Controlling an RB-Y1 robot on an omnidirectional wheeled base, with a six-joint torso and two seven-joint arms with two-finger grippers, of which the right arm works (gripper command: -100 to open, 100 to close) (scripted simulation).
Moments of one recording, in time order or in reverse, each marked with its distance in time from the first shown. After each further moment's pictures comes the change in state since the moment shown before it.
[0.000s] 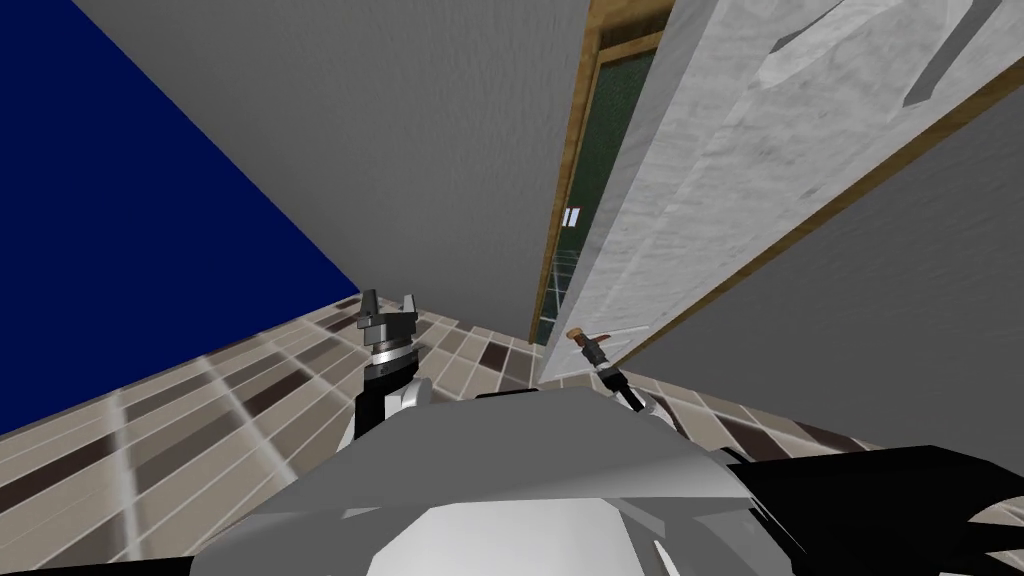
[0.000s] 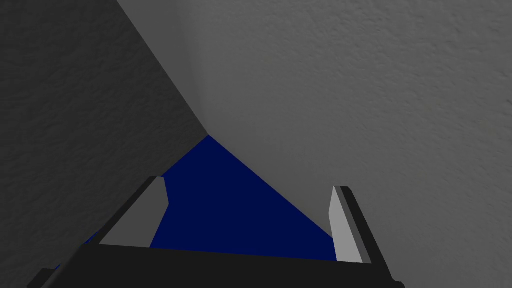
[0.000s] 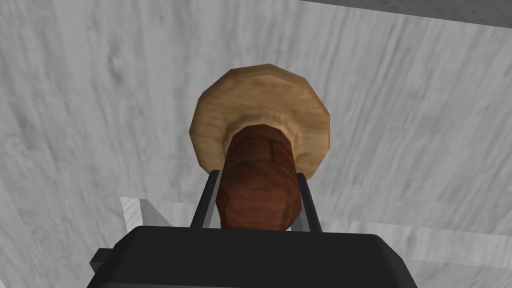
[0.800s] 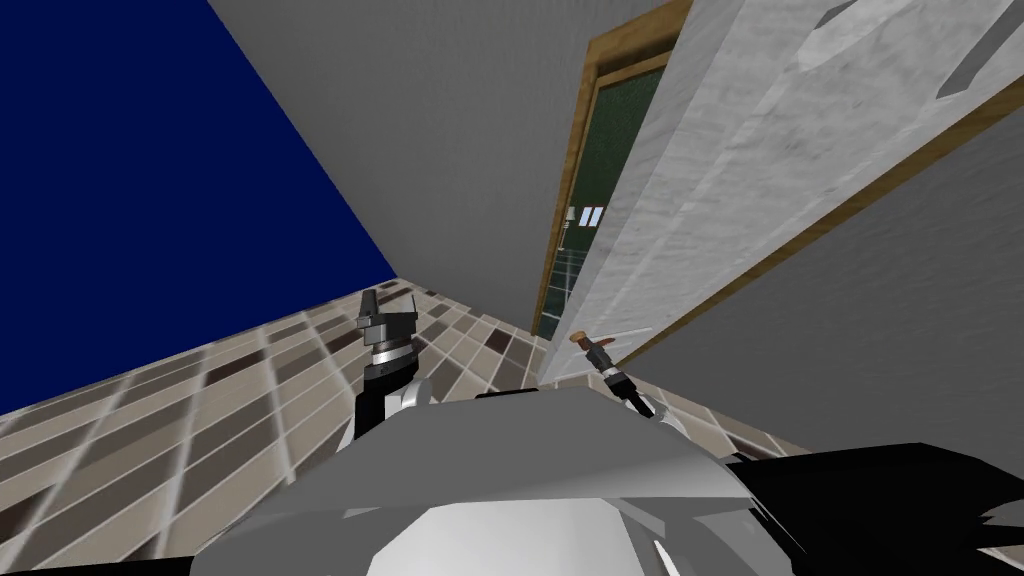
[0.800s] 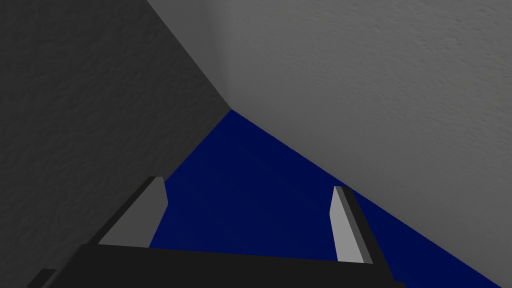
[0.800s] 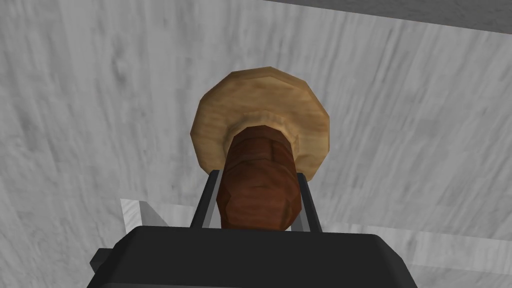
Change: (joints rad) arm 0.027 -0.034 0.019 0.034 0.001 -0.084 -0.026
